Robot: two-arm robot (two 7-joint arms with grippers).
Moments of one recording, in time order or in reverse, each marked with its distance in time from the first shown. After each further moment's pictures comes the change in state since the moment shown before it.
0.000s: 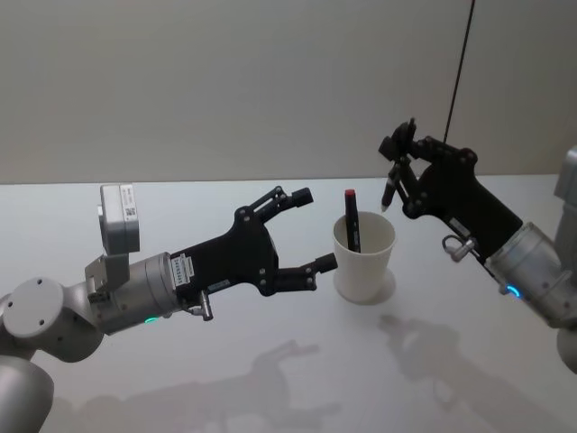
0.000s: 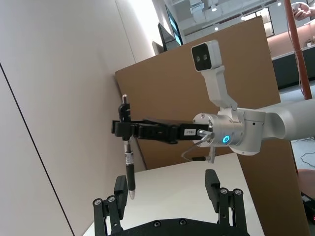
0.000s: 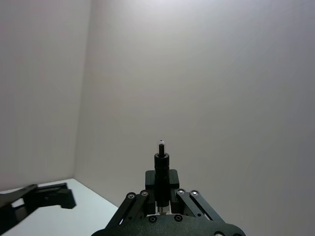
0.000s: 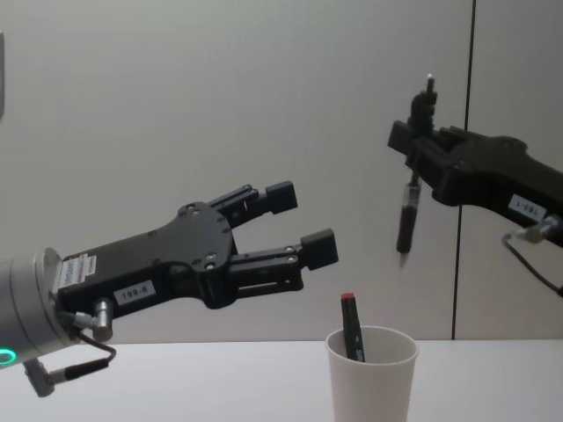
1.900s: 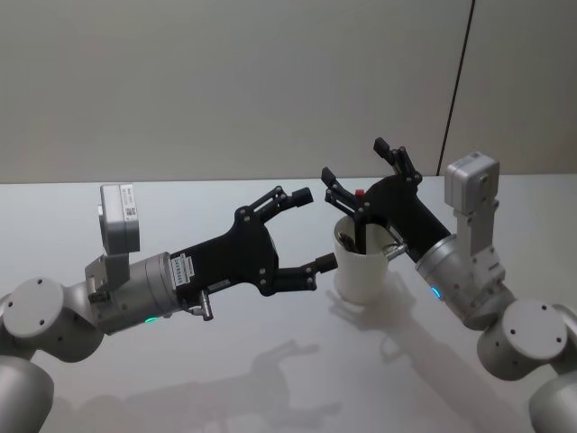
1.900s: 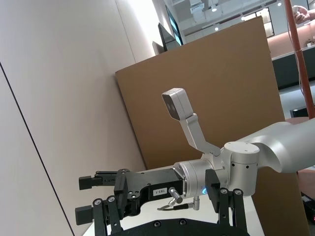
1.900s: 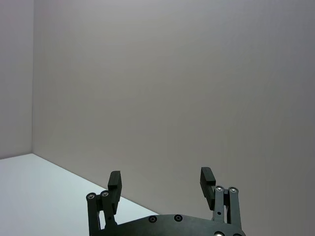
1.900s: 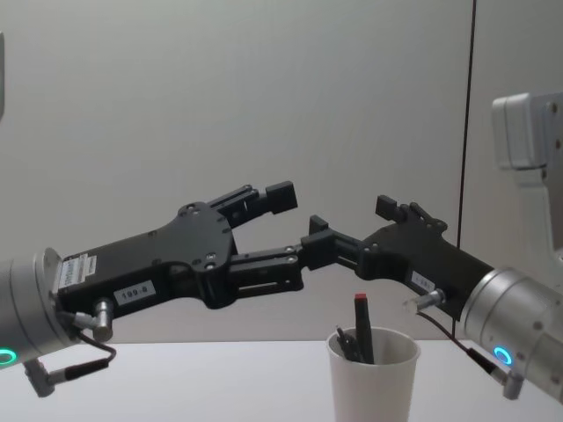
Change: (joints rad) left arm 0.000 0.000 0.000 0.000 0.000 0.000 0.000; right arm 0.135 -0.156 -0.081 0.330 -0.211 -0.071 -0.251
